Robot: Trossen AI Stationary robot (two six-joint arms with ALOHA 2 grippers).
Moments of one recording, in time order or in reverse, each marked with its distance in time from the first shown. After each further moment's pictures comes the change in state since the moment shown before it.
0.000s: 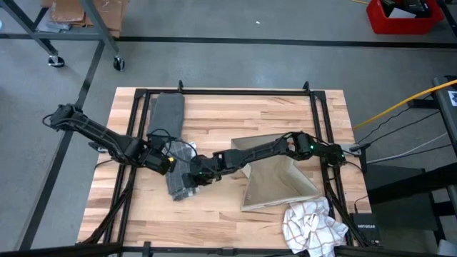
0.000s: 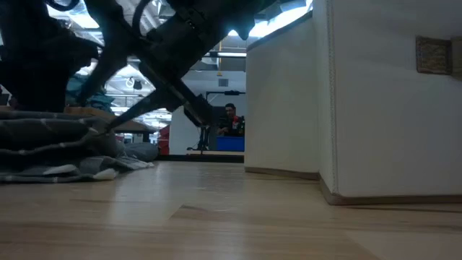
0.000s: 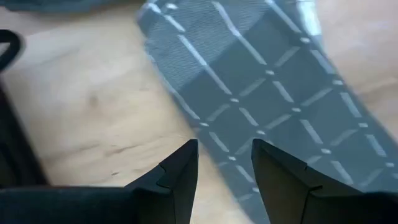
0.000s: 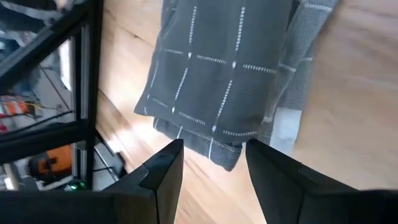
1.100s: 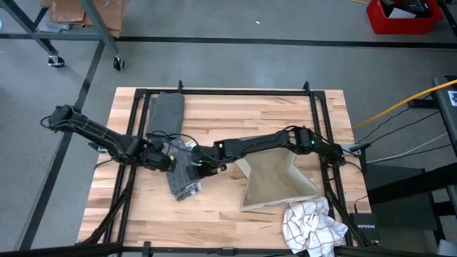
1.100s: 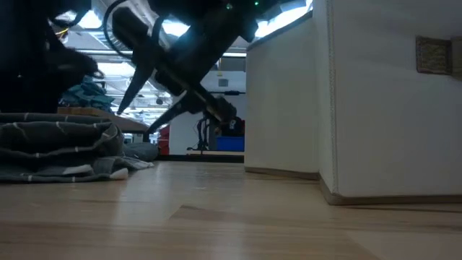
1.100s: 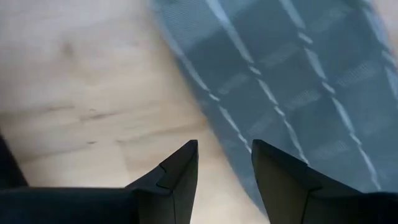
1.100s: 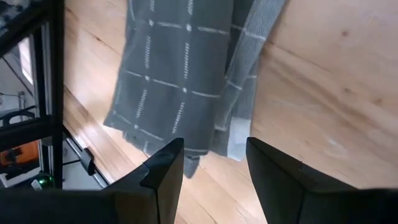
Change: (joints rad) left arm 0.045 -0.033 -0.093 0.114 0.145 -0.099; right arm -0.070 -0.037 -0.002 -0.170 -0.086 -0.120
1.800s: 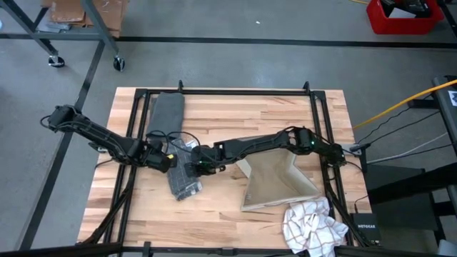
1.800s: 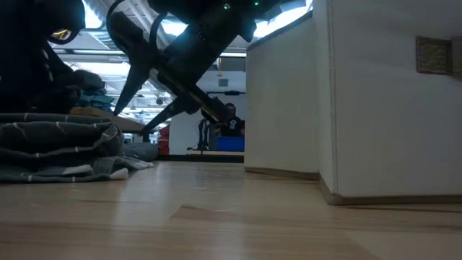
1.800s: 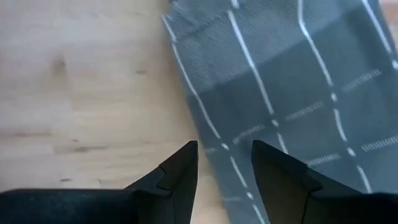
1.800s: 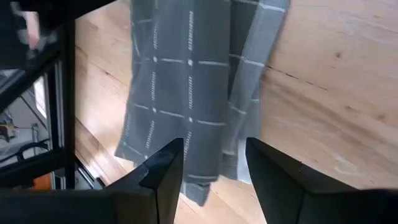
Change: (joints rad) left arm 0.000 -0.001 -0.118 0.141 -0.118 -0.134; right arm 0.007 0.007 0.000 0.040 0.095 0.093
